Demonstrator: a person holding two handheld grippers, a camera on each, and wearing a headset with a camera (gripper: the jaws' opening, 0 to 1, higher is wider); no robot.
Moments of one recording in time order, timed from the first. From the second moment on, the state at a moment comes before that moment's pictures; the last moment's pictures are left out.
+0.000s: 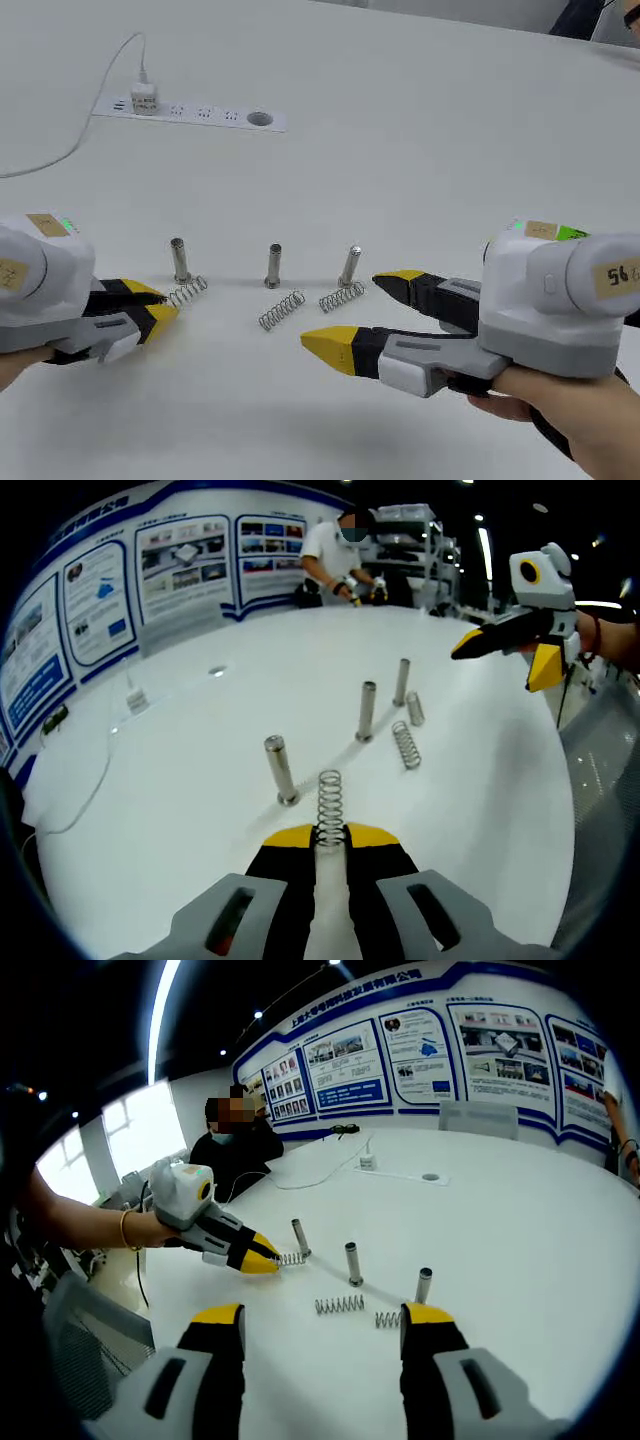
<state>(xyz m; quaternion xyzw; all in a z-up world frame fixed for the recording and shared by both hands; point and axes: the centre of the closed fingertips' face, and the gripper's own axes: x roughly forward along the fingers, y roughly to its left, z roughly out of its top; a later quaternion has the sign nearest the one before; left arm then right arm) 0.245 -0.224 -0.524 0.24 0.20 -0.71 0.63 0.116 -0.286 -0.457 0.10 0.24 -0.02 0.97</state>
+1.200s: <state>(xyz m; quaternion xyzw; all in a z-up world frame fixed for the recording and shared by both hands) 0.188 -0.223 -0.455 0.03 0.19 -0.74 0.65 0.160 -0.260 -0.425 0.25 0.15 0.01 0.96</state>
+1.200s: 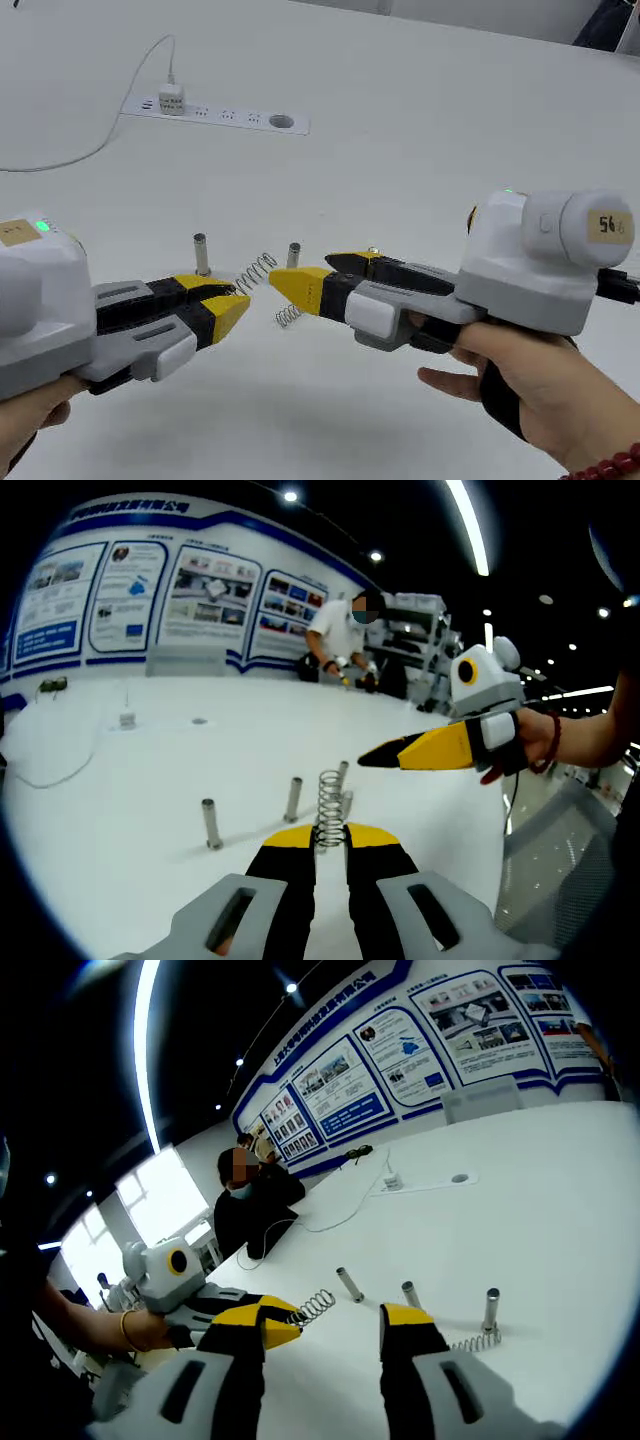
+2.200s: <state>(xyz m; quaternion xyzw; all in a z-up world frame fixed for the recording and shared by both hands) 0.170 -0.218 -0.432 -0.02 0.16 -0.75 0.64 0.177 -0.241 -0.425 0.41 0.12 0.03 0.91</state>
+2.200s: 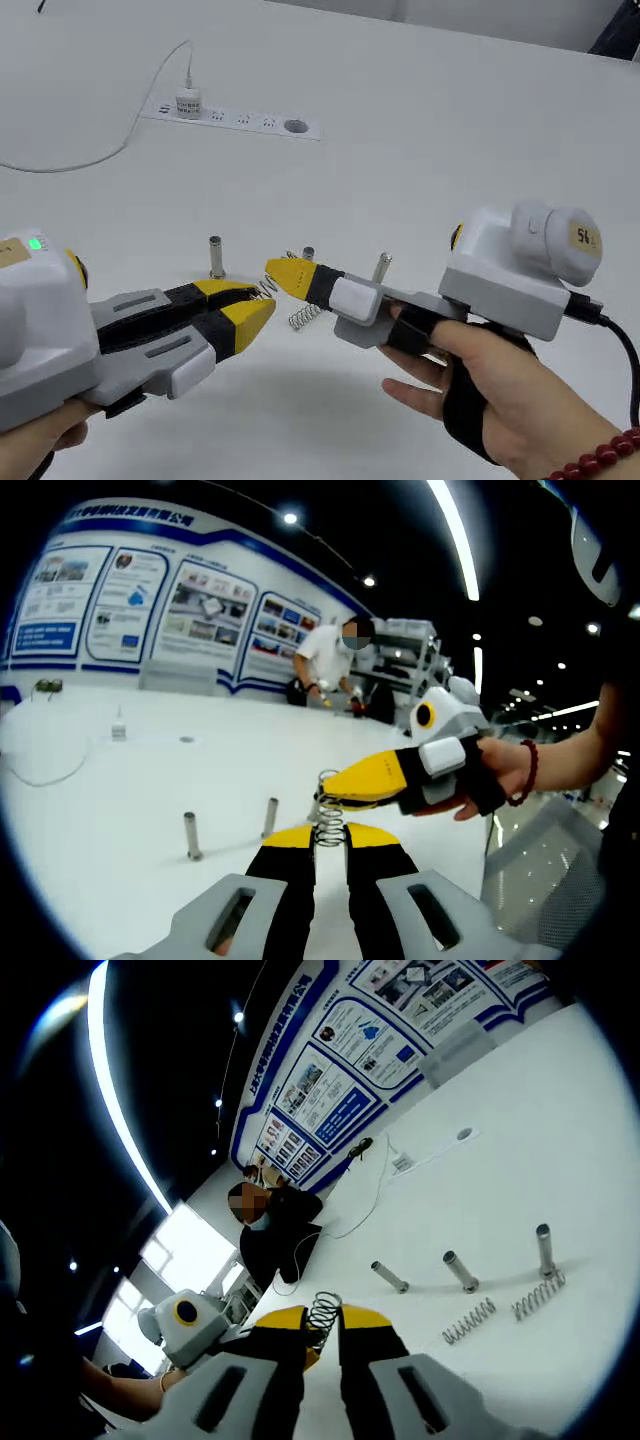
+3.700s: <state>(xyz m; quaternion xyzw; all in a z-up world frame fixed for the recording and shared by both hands) 0.182 -0.198 -0.465 0.15 0.14 -0.73 0.65 0.218 -0.247 -0.408 0.14 0.12 0.04 0.98</state>
